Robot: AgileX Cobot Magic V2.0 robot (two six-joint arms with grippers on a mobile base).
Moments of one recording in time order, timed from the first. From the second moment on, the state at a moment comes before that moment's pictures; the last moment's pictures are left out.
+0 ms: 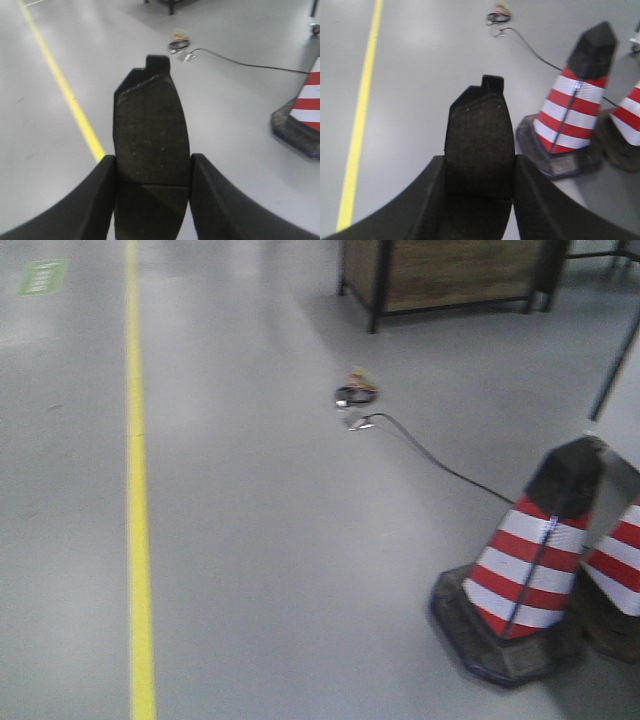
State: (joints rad) left arm -0.35 0.20 -0.42 0.29 0.74 -0.10; right arm 0.01 0.20 -0.43 0.10 0.84 -0.07
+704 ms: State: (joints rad) left arm -0.35 0.20 -0.42 0.29 0.74 -0.10; right arm 0.01 0.20 -0.43 0.10 0.84 -0.07
